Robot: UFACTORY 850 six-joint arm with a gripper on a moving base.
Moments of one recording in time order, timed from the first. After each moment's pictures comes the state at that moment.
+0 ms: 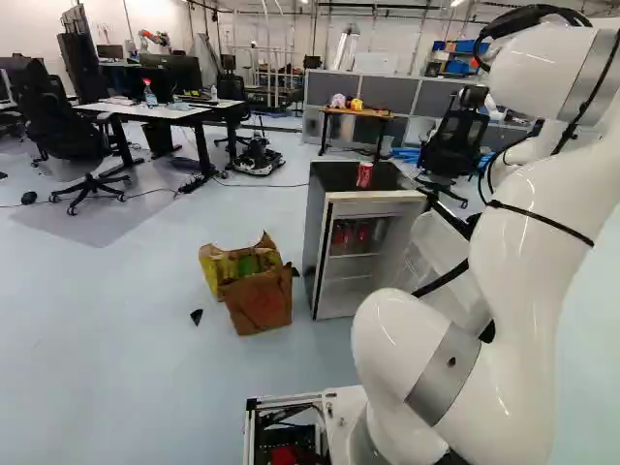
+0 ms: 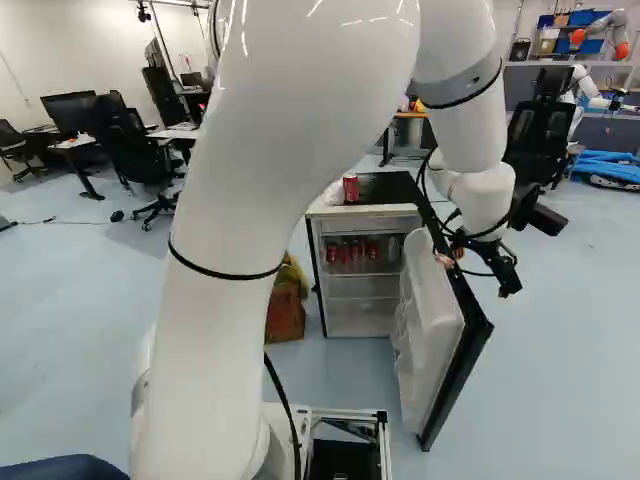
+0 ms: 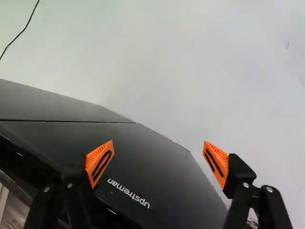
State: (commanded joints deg) arm -54.2 -27.8 -64.6 11.4 -11.9 0.0
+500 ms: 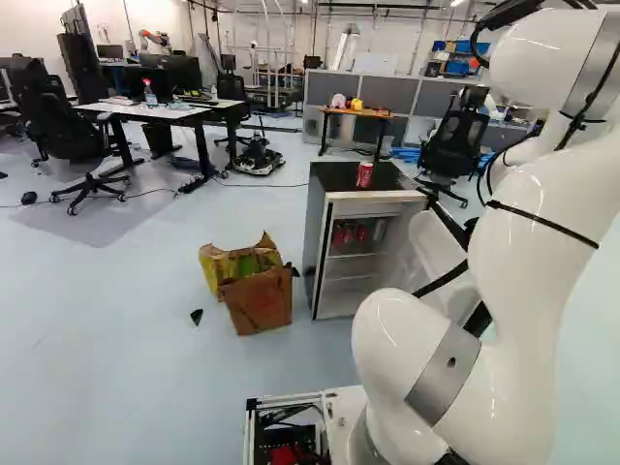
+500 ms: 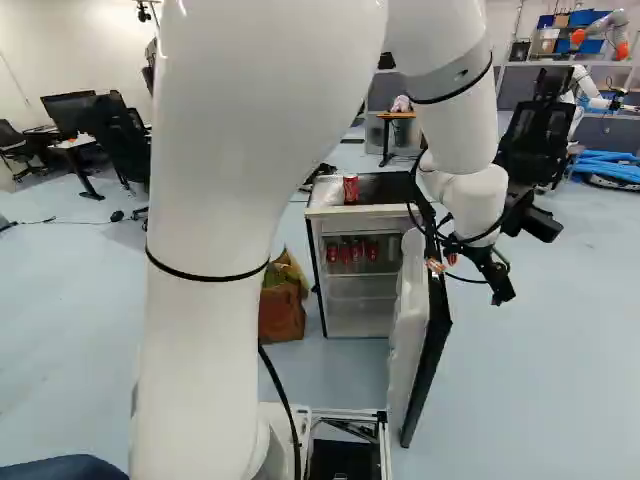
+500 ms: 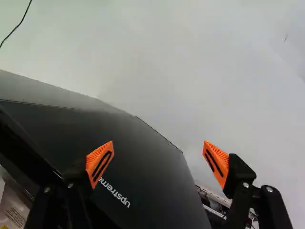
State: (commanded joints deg) arm -54.5 -23.8 -59.2 10.8 -11.9 0.0
